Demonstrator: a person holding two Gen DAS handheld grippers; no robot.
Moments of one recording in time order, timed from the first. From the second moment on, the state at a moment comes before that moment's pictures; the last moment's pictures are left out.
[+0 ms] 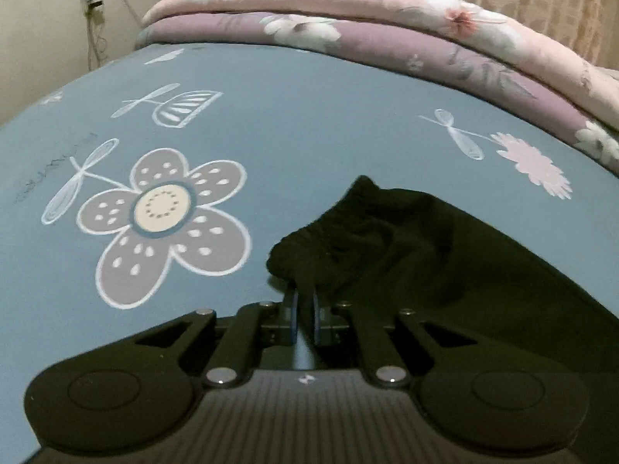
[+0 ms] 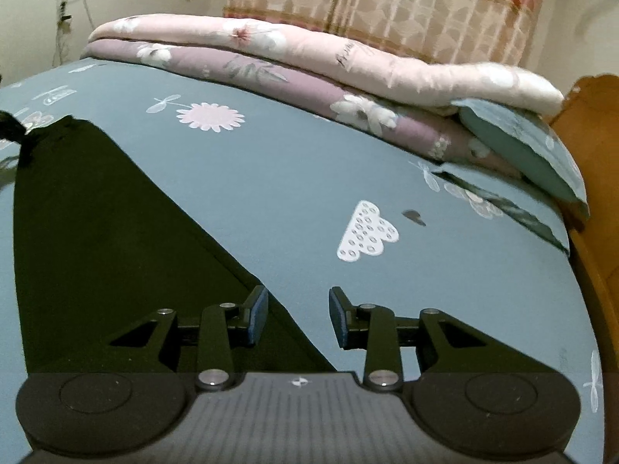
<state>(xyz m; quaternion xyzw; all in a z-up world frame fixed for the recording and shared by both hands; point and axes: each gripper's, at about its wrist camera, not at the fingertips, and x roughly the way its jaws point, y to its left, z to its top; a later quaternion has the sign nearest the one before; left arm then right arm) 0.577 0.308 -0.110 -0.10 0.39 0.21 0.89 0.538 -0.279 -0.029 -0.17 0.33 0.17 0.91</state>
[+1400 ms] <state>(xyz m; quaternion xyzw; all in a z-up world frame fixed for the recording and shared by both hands) 0.558 0.099 -0.098 0.07 0.43 -0.07 0.90 0.527 -0.413 -0.071 -0.14 0.37 0.09 0.91</state>
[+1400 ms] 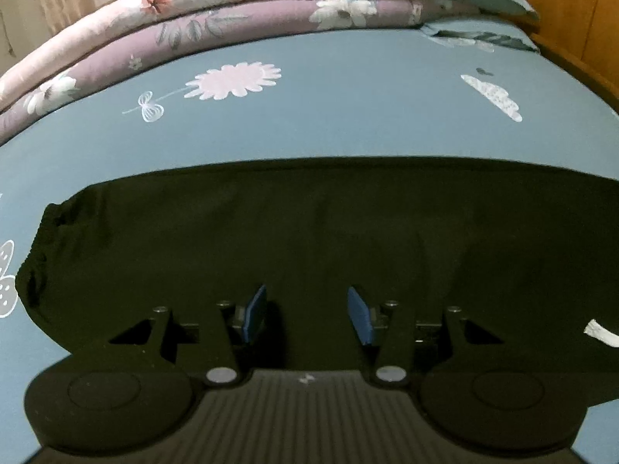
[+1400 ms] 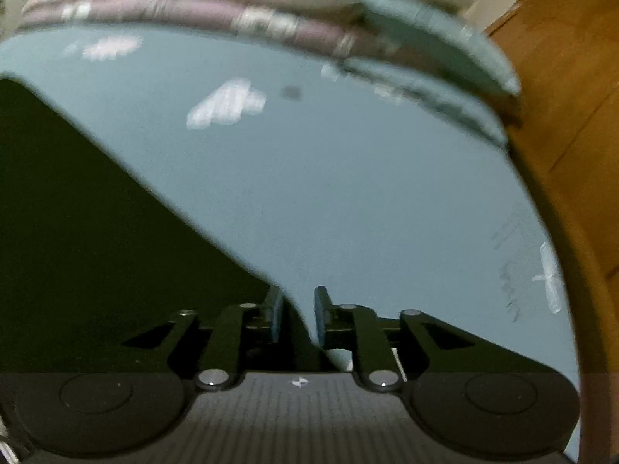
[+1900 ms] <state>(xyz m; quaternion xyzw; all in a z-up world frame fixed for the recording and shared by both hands) 0.537 0.138 -0.106 0.05 0.45 -0.06 0.89 0.558 -0.290 -0.094 -0.10 0.42 0.19 0.88</state>
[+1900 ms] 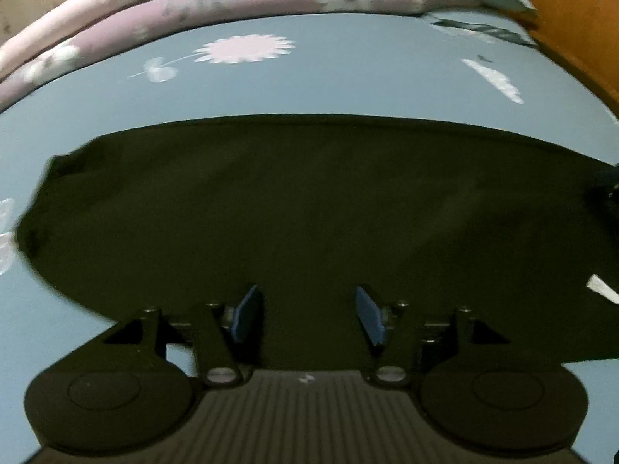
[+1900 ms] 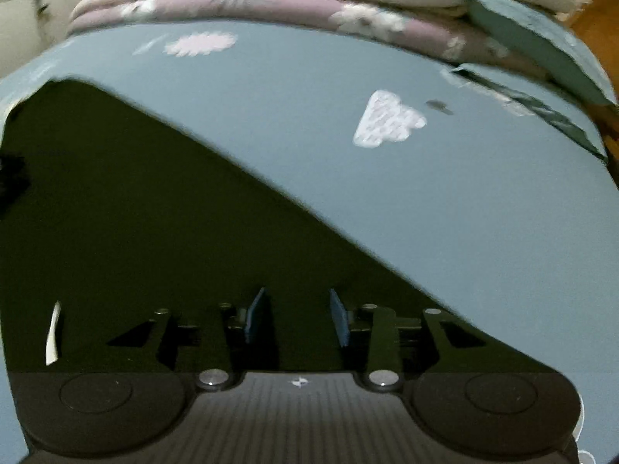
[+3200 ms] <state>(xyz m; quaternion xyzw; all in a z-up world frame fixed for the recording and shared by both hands) 0.460 0.099 -0.006 0.06 0.41 -0.11 0.90 0.451 -0.302 0.126 -0.08 0.37 0.12 0.92</state>
